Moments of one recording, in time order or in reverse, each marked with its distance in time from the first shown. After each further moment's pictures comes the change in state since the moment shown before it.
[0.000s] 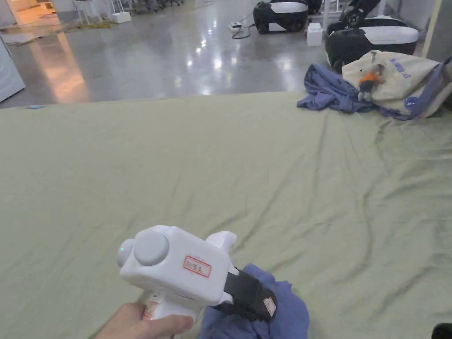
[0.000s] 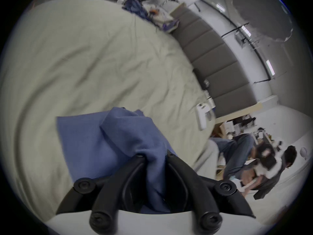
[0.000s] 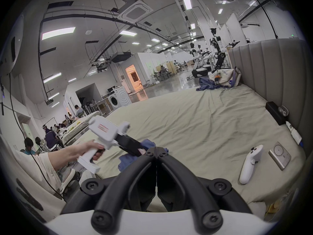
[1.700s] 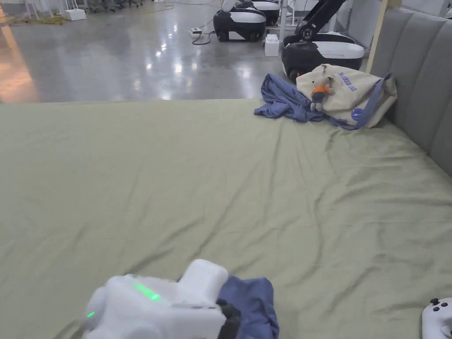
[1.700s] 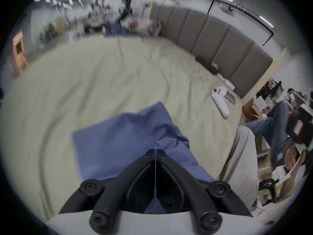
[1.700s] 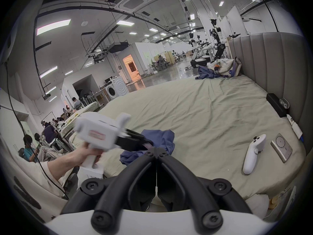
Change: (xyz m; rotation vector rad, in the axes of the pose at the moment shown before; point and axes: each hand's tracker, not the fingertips) left arm 0.076 -0.084 0.005 0.288 0.330 -0.367; right arm -0.008 -0.010 -0.019 -0.107 -0.016 0.003
